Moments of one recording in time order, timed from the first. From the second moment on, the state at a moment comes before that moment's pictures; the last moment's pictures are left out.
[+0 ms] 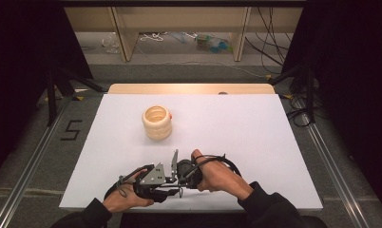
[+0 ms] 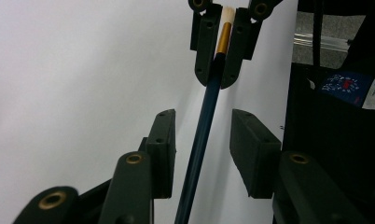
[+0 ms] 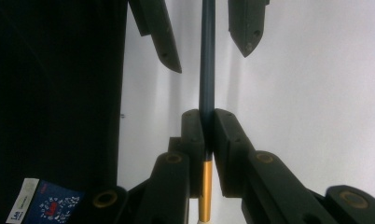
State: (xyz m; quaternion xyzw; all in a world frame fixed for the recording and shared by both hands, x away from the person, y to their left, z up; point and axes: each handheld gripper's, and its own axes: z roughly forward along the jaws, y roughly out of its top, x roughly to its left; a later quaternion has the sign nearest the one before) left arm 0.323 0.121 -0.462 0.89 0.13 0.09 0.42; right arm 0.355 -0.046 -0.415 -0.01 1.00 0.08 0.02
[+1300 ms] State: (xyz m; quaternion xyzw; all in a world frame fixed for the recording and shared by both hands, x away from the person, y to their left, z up) left arm 0.321 0.121 -0.463 0.90 0.11 0.08 0.41; right arm 0.353 -0.044 -0.413 -0.03 1.00 0.08 0.01
